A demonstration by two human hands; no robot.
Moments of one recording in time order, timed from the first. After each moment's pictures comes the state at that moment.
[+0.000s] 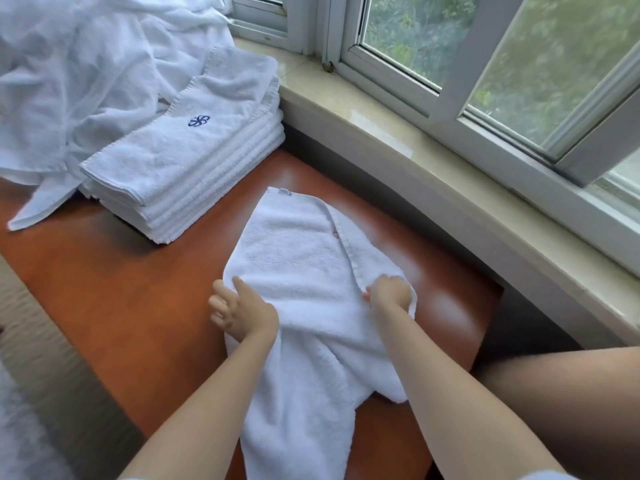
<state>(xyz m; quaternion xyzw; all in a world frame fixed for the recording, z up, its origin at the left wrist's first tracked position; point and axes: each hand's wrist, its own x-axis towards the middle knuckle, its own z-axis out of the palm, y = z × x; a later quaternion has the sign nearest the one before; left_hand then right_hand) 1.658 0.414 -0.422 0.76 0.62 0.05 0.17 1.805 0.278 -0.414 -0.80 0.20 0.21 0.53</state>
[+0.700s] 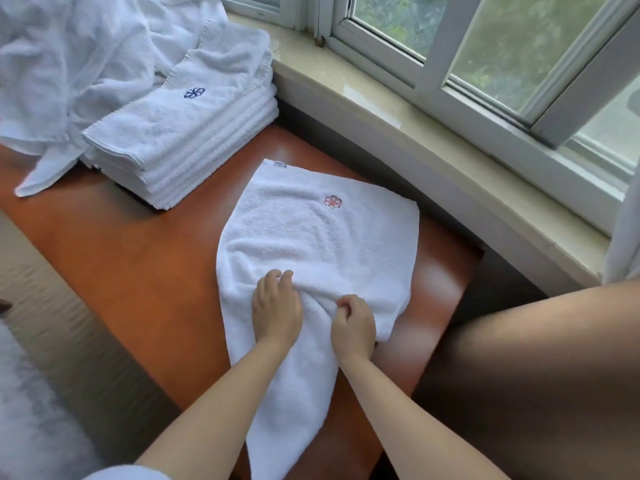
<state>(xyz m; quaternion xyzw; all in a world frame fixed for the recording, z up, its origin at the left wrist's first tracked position) 1.611 0.333 -0.433 0.91 0.37 0.07 0.20 1.661 0.220 -0.428 -0.88 -0.05 0.12 0.45</state>
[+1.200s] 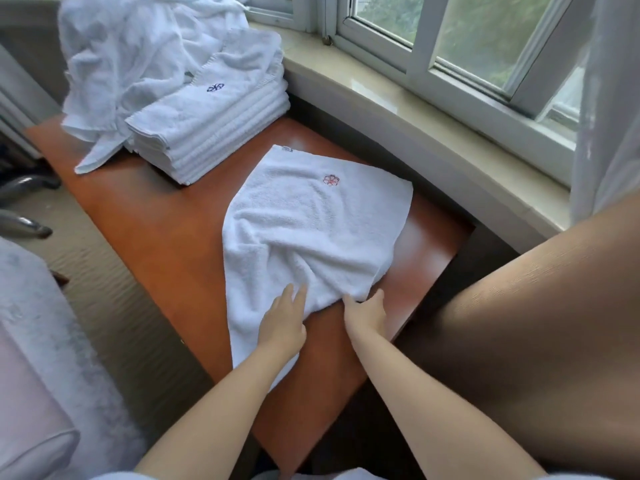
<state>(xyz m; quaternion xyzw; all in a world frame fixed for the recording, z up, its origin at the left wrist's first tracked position) 1.550 0.243 -0.435 0.93 0.30 -0.07 0.20 1.656 0.144 -0.430 -0.85 0.11 0.30 0.42</state>
